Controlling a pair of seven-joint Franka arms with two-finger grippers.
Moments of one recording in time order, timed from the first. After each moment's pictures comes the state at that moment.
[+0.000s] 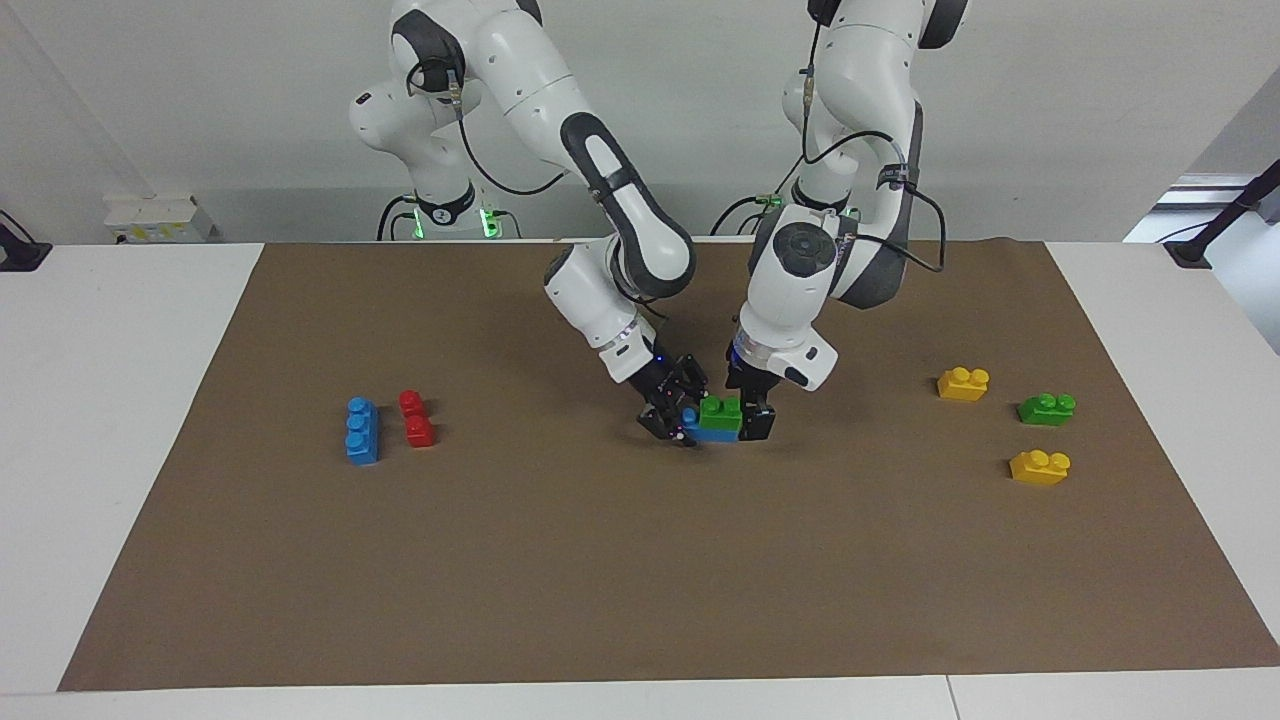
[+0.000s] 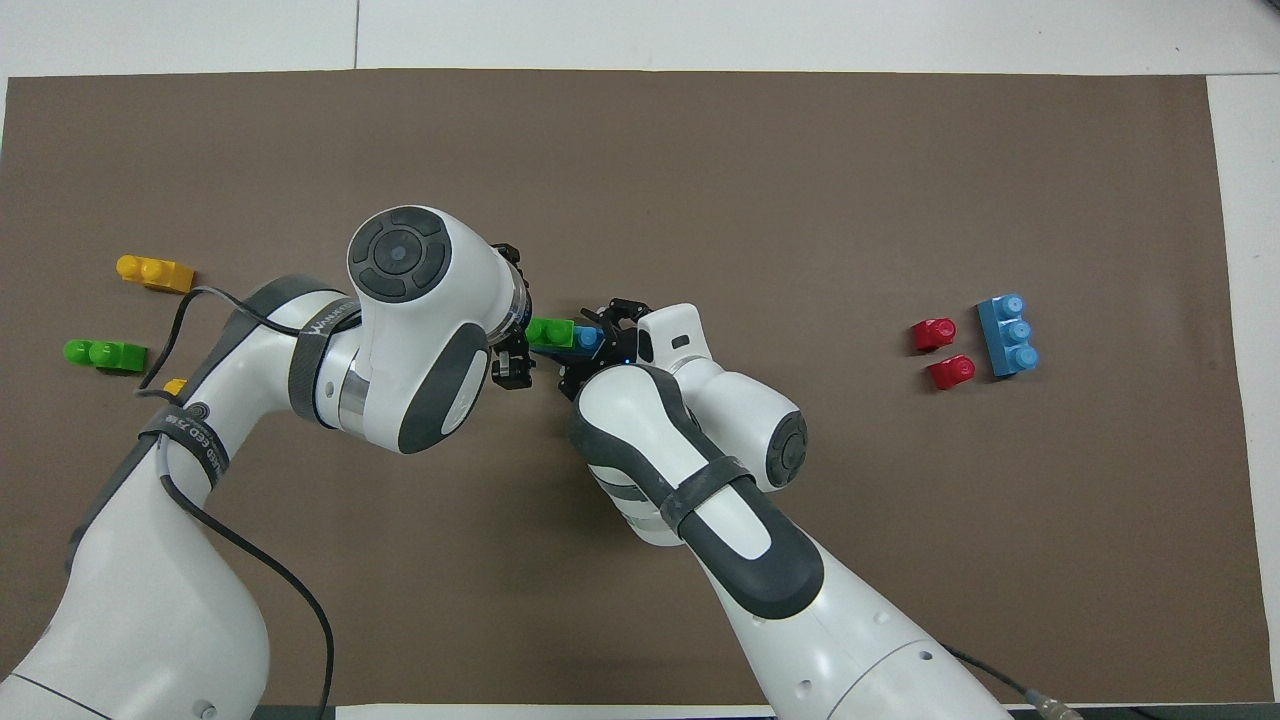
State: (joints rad) left arm -0.42 0.32 -0.08 -1.86 -0.04 2.24 -2.06; right arm 0.72 0.56 0.02 -1.80 1.73 2.97 -1.93
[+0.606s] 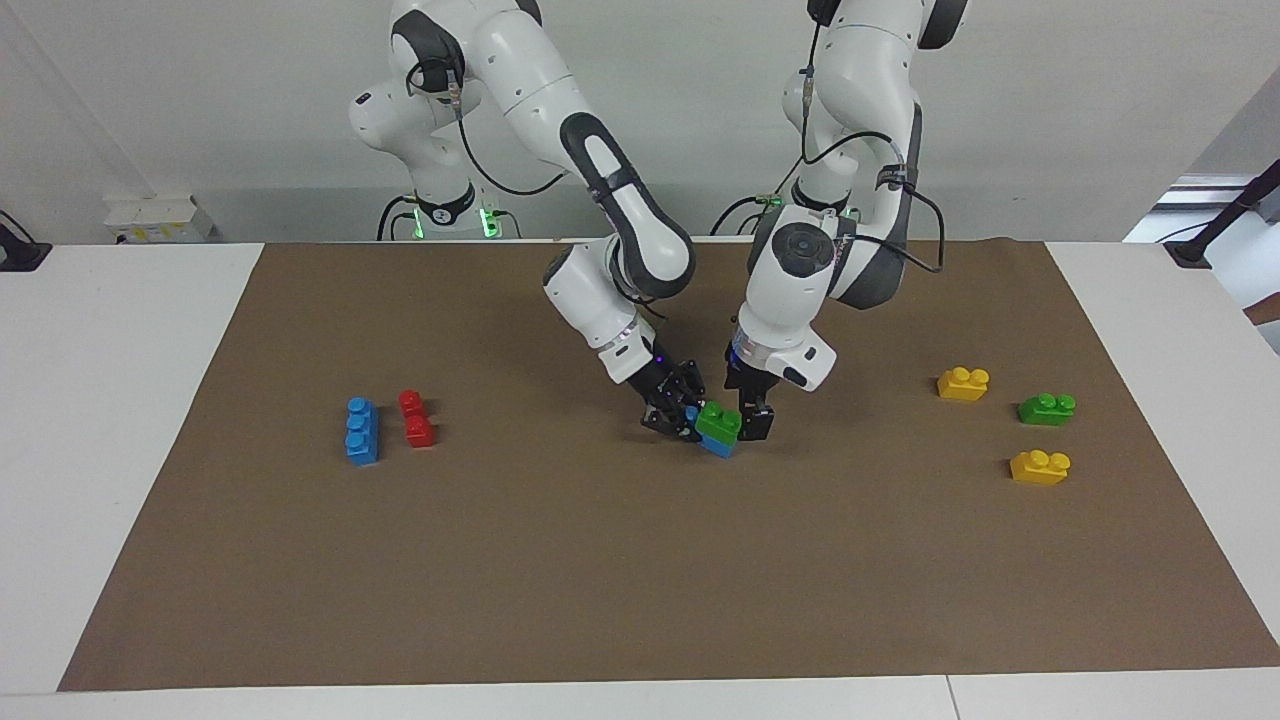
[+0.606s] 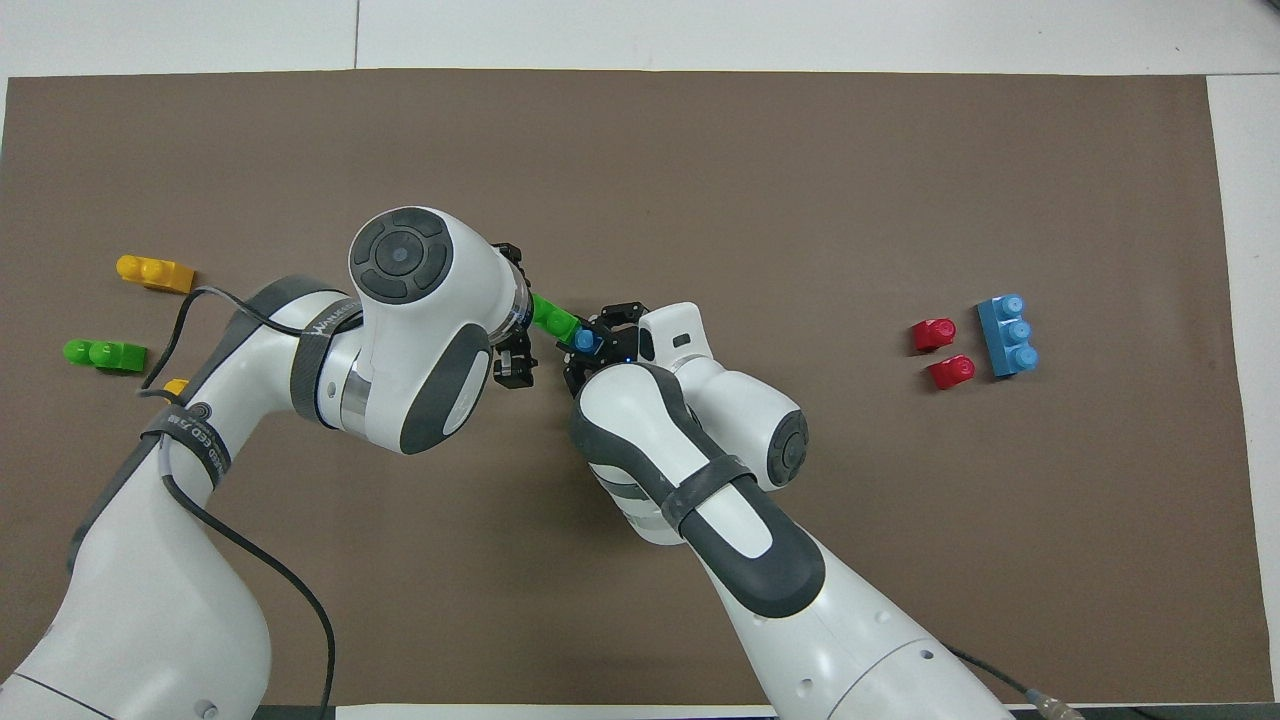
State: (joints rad) left arm -0.42 0.32 -0.08 -1.86 -0.04 2.26 -2.06; right arm 0.72 0.56 0.02 -1.80 1.73 2.97 -1.93
